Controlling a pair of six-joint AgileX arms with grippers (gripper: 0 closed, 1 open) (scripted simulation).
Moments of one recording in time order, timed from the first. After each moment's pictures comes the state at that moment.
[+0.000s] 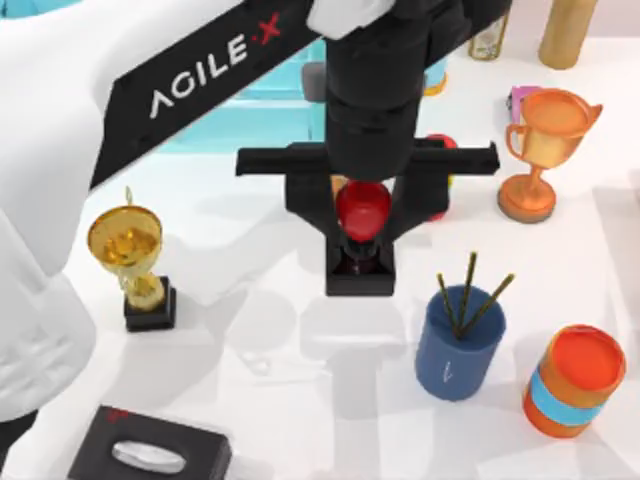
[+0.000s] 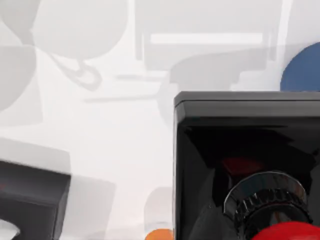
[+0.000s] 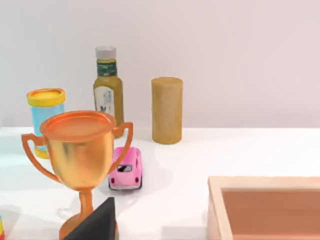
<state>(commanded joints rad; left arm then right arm) -0.82 2.19 2.24 -1.64 0.01 -0.79 0.00 0.00 0.00 0.00 0.00 0.00</state>
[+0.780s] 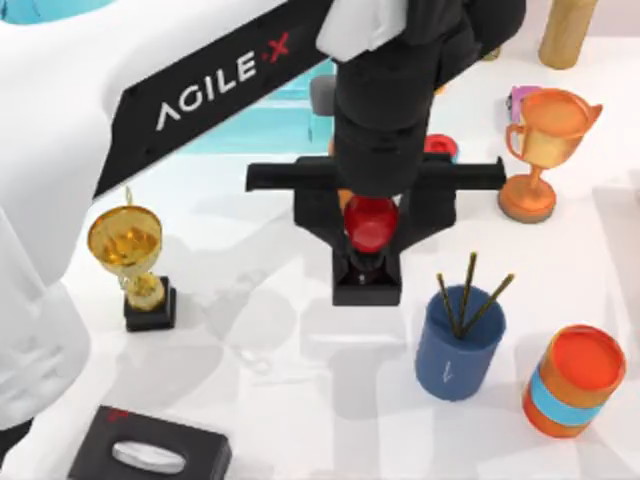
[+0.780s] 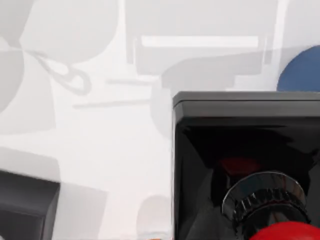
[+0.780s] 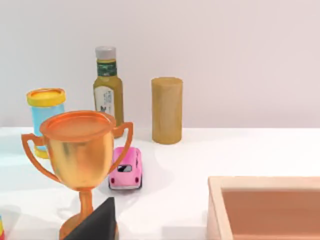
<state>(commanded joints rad) -0.84 2.17 2.16 -1.57 0.00 -0.81 0.00 0.00 0.00 0.00 0.00 0.00</state>
